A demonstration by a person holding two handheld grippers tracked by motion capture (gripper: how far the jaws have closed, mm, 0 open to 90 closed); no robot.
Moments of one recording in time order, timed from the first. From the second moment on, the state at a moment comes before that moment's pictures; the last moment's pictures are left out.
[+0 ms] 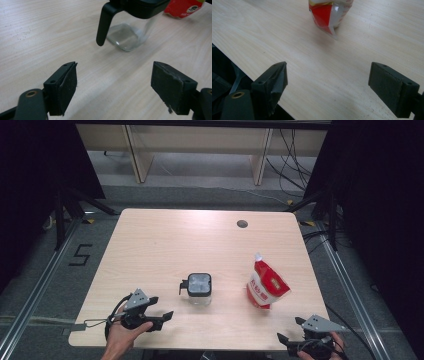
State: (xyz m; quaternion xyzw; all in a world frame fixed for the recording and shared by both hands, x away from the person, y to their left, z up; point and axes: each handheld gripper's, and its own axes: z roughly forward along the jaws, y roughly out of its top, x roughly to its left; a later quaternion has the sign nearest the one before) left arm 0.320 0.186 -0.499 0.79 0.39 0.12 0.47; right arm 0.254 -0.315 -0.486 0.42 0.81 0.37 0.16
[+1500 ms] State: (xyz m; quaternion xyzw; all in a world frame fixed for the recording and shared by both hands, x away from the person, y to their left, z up) left arm 0.380 0.141 -0.500 0.82 0.28 0.18 0.46; right arm 0.253 -0.311 -0.485 0.41 0.81 0.38 0.17
